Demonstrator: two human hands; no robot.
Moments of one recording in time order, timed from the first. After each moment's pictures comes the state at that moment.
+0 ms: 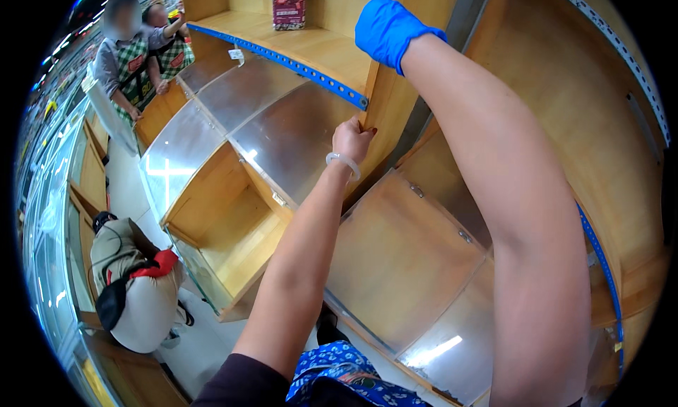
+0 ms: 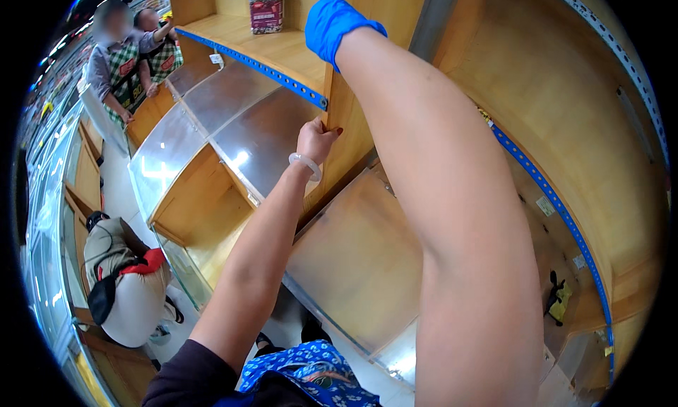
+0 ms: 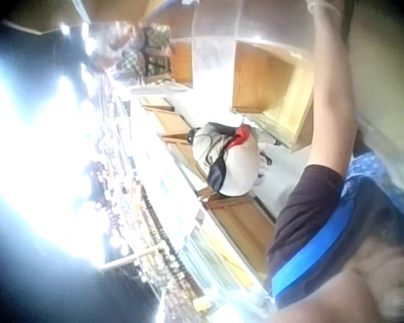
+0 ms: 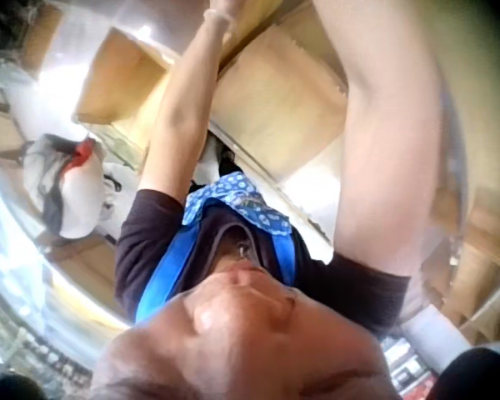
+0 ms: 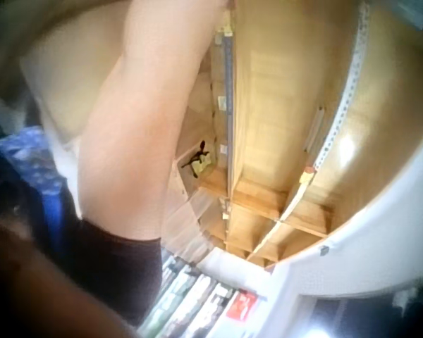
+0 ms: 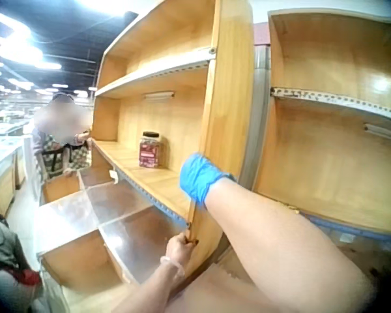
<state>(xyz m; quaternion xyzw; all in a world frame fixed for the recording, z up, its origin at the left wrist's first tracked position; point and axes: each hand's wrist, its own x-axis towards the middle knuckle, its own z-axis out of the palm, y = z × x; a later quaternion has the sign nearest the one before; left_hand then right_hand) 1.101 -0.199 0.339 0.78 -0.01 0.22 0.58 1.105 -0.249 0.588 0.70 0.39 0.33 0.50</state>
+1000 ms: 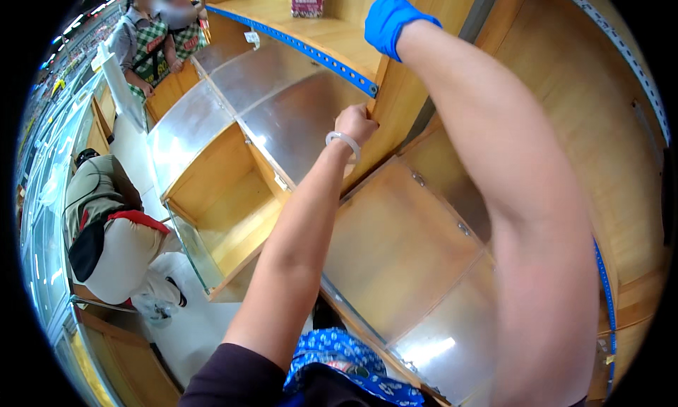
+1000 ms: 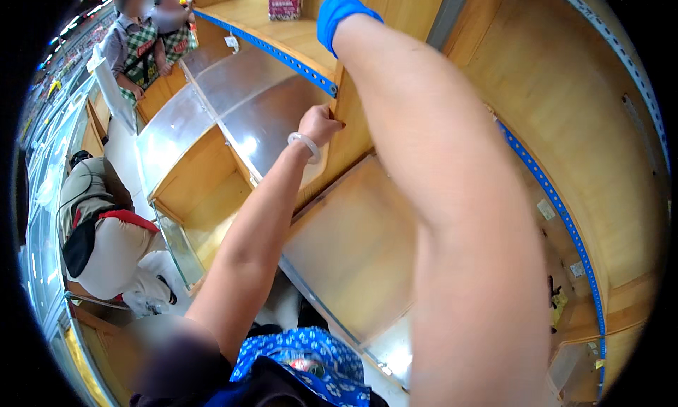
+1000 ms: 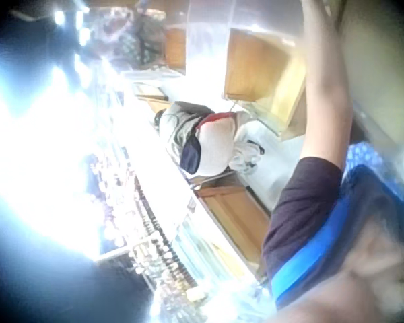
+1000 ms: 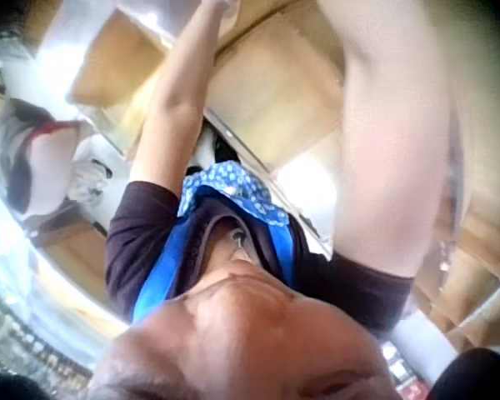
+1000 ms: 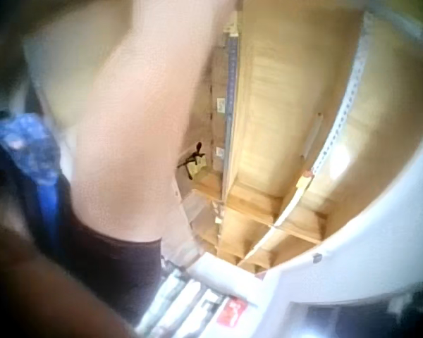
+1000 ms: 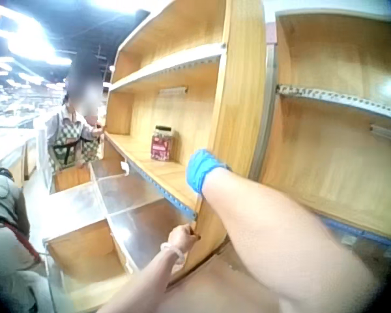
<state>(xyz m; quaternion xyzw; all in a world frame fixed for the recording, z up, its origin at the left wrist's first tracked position) 1.083 -0.208 0.361 0.86 -0.04 0.15 0.49 1.081 -0.263 0.583 0.75 0.32 0.21 0.54</state>
